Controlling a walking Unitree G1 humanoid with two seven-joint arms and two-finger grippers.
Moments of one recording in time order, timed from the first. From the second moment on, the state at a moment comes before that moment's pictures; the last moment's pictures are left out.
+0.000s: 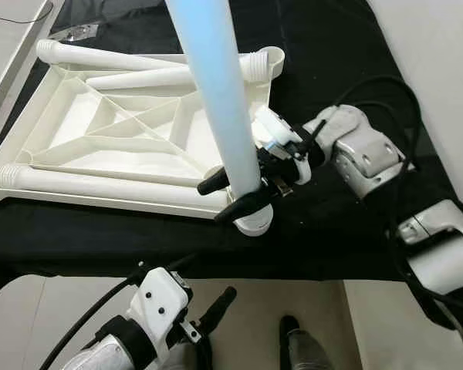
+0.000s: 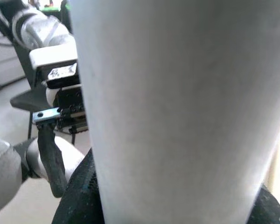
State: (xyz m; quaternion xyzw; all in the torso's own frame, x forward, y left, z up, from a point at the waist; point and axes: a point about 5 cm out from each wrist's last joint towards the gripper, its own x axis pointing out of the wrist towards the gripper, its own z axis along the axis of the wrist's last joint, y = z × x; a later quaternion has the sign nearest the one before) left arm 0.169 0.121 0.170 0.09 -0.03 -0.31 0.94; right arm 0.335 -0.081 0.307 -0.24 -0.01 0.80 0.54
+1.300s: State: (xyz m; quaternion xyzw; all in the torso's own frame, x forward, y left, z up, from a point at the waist) left arm 0.176 0.120 0.170 0.09 -0.04 -0.32 0.94; right arm 0.342 -0.084 0.305 -0.29 -0.12 0.72 0.62
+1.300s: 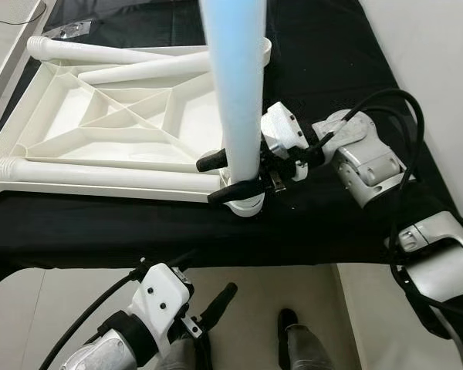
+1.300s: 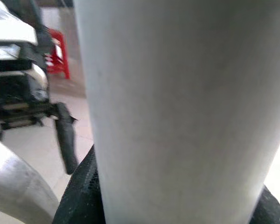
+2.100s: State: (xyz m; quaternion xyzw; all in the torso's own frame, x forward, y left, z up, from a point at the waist) left arm 0.177 0.118 0.171 0.09 -0.04 -0.31 0.94; right arm 0.363 -0.084 0.316 -0.17 -0.11 0.63 0.75
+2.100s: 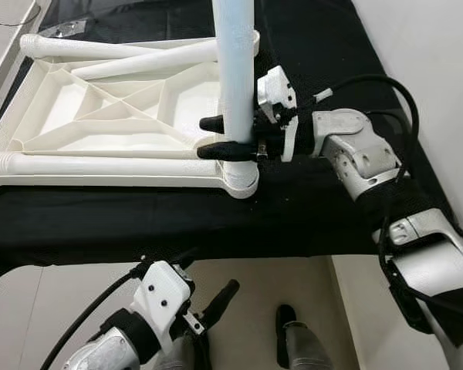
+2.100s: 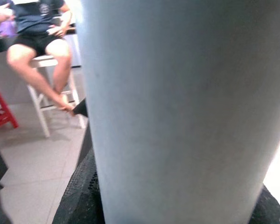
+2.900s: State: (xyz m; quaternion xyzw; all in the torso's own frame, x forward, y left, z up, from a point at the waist) left arm 0.183 0.120 0.164 0.09 -0.04 -0.31 0.95; right arm 0.307 -0.072 0.266 -0.10 -0.14 0.27 0.95
